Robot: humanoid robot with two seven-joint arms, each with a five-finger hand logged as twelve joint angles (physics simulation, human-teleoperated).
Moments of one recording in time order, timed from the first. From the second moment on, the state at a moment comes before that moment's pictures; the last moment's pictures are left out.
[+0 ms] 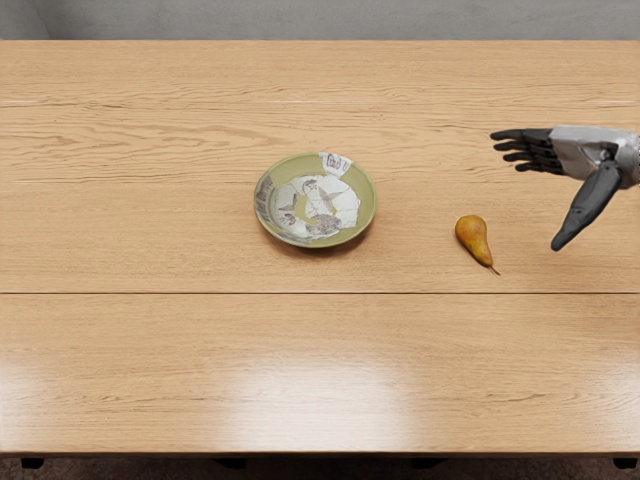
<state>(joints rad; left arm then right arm) -0.03 0.00 0.28 -0.16 0.04 0.04 0.08 0.97 -0.98 0.43 1.21 -0.64 0.61 0.00</state>
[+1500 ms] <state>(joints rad) -0.03 0.00 0.28 -0.16 0.04 0.04 0.08 0.93 -0.68 0.26 1.52 -1.06 -0.18 -0.61</state>
